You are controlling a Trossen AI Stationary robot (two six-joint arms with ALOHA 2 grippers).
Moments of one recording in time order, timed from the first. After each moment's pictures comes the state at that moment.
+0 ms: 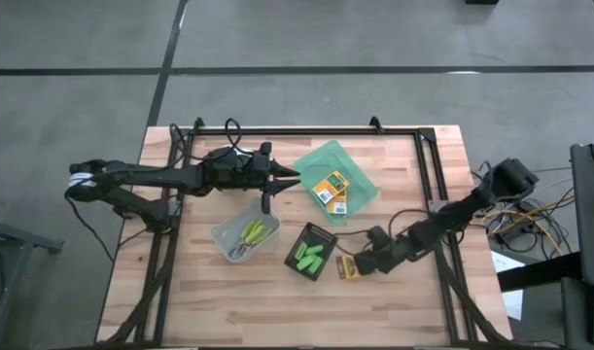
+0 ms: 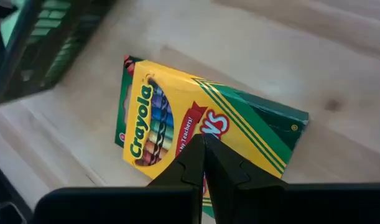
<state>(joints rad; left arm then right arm) 0.15 1.26 0.81 0.47 0.11 -0.06 0.53 1.50 0.52 -0.12 0.17 1.70</state>
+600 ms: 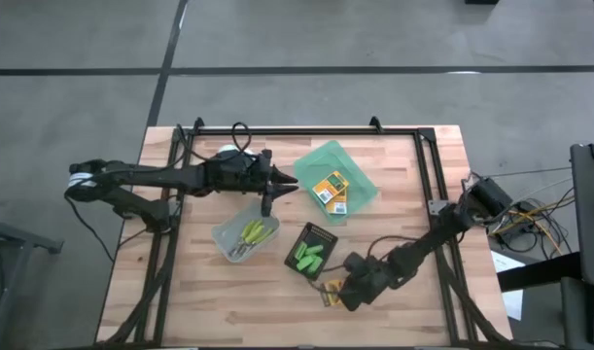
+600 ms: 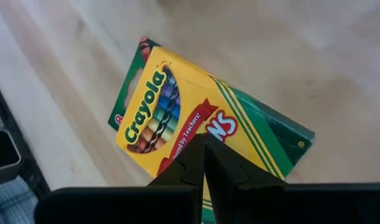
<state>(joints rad) 0.15 1.26 0.81 0.31 0.11 -0.18 0.64 1.80 0.85 -0.14 0.16 1.43</state>
